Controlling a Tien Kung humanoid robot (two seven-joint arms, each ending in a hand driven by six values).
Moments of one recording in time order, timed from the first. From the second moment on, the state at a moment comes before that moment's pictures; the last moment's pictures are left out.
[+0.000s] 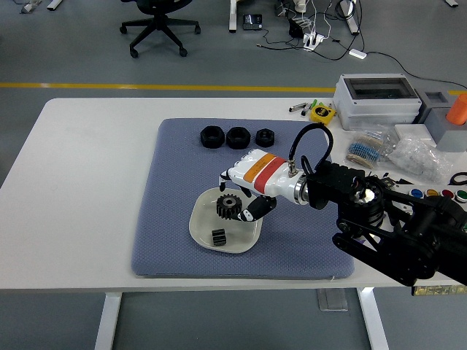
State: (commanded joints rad) left arm -0.04 0.06 -0.65 -0.18 0.81 0.24 0.27; right arm 0.95 -0.19 0.38 1.13 -2.06 -0.02 0.05
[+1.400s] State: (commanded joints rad) left arm -0.04 0.06 -0.65 -0.18 0.80 0.25 0.27; right arm 0.73 -0.31 0.63 1.27 -1.43 -0.41 0.08
